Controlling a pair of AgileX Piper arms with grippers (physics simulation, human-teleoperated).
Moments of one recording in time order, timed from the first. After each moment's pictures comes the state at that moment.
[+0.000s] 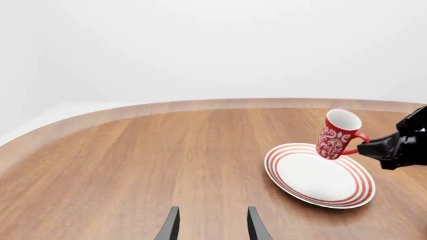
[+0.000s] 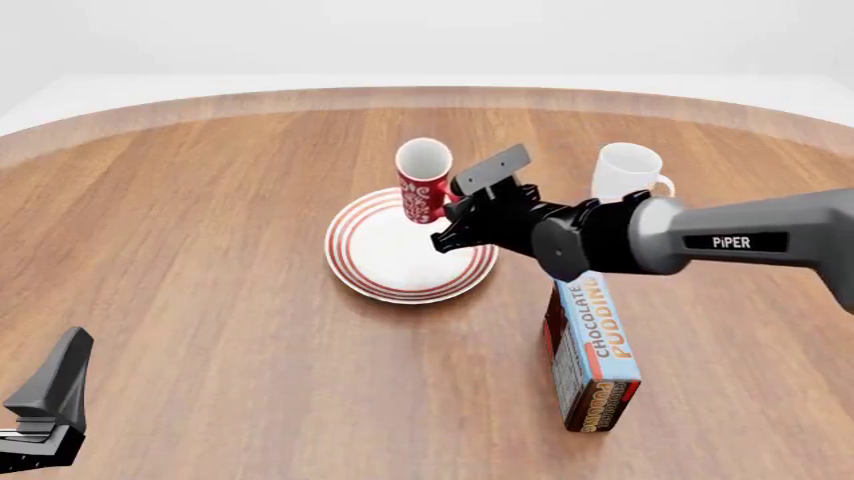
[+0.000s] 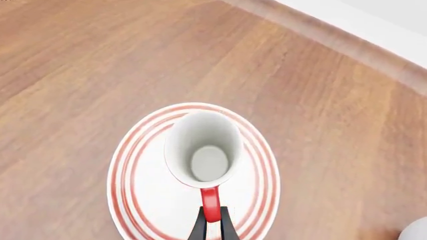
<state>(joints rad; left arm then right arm) 0.00 0.00 0.00 0.00 0.00 0.52 1.88 -1.10 -0.23 -0.12</state>
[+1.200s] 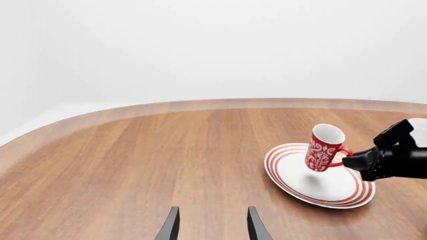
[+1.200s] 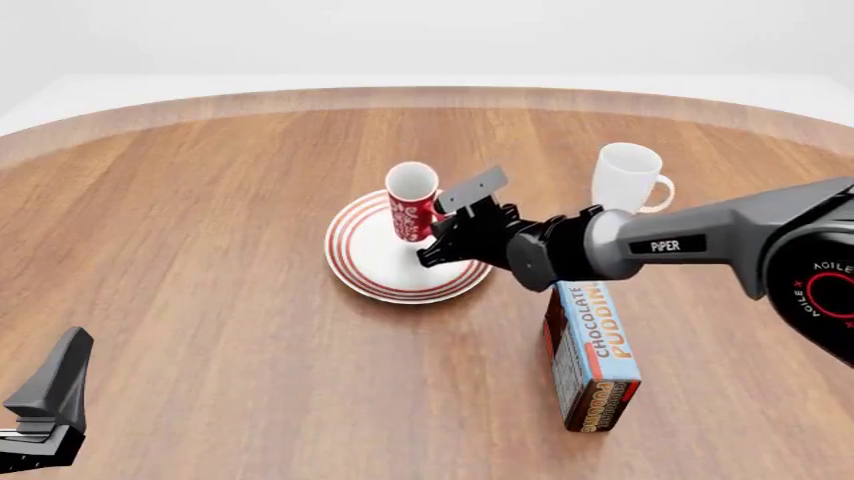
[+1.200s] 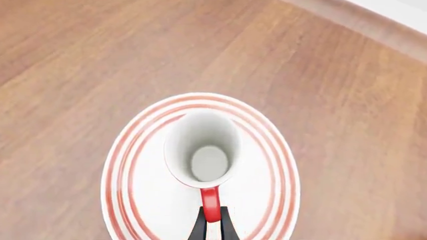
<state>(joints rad) 0.00 0.00 0.00 0.00 0.00 0.54 2.03 -1.17 -0.26 -0.10</state>
